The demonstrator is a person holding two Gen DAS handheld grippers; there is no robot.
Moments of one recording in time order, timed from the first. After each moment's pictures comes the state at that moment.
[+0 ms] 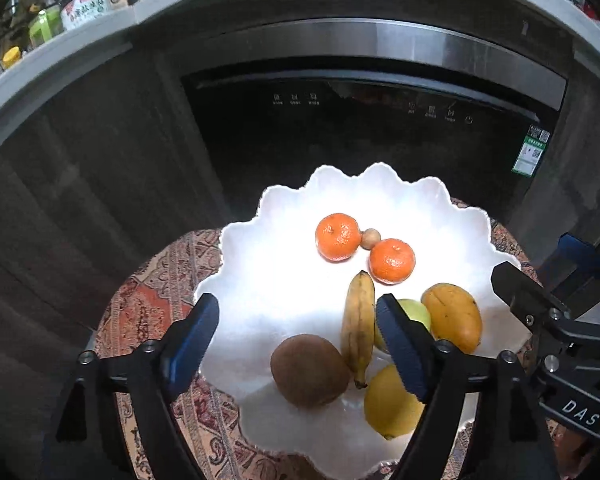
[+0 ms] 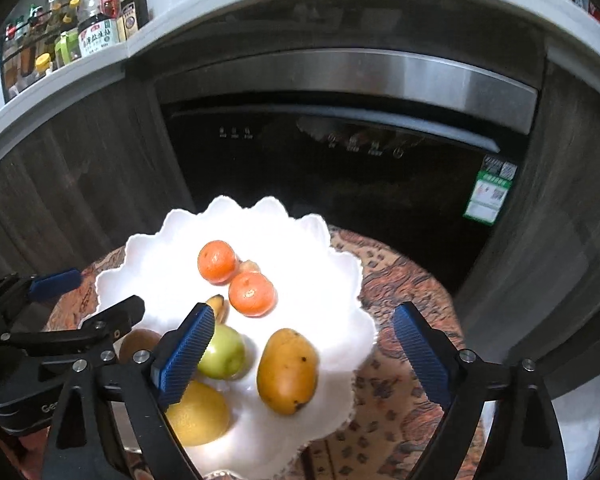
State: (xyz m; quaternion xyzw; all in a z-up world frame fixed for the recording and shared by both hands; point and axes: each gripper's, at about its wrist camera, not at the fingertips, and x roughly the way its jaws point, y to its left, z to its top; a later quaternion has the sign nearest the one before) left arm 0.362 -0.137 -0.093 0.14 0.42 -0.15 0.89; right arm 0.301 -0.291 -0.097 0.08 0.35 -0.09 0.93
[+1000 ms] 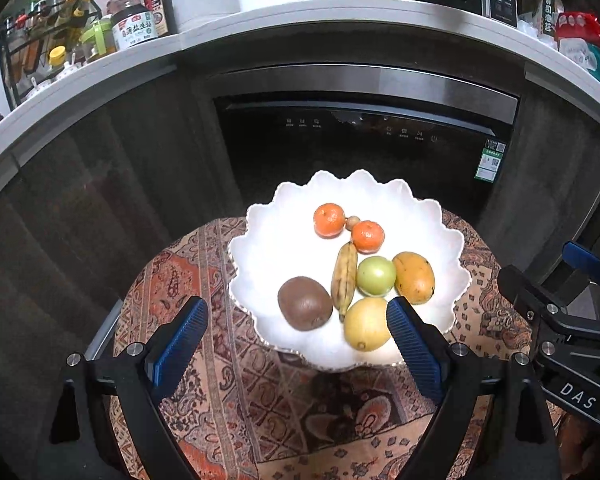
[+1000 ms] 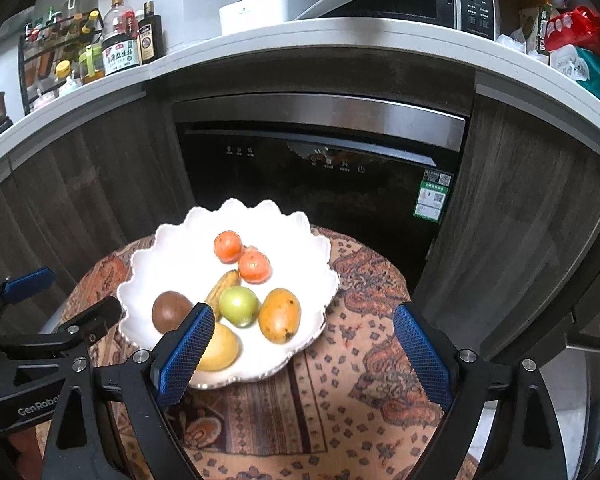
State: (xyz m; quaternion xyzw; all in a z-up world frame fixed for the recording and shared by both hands) left arm 0.261 -0.101 -0.053 0.11 0.38 -0.14 0.91; right arm 0.203 -0.268 -0.063 0.05 0.33 -0.11 0.94
